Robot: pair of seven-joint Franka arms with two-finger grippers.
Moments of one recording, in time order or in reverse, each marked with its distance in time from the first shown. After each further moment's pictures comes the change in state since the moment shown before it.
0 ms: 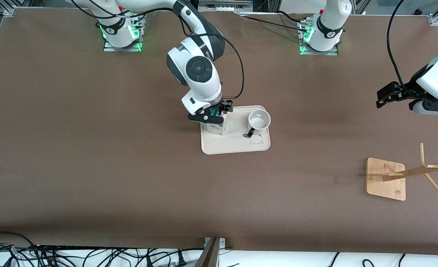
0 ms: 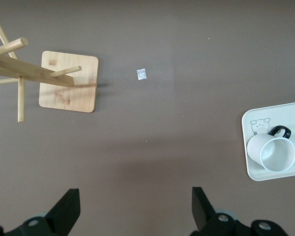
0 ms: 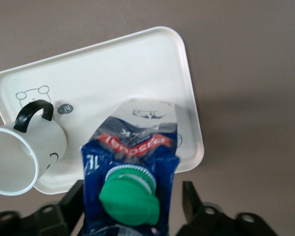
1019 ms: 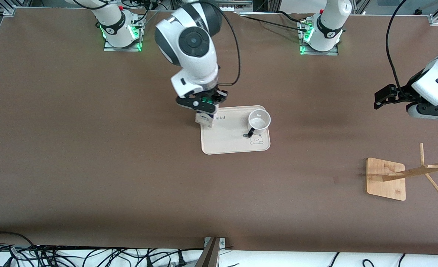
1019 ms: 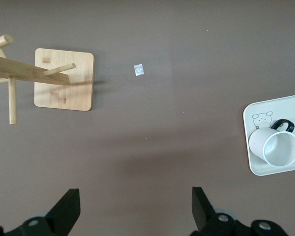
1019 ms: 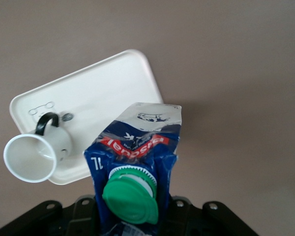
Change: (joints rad) left arm 0.008 0.028 -0.016 0.001 0.000 -0.004 0.021; right arm 0.024 -0.123 -0.105 0.141 -0.036 -0.320 0.099
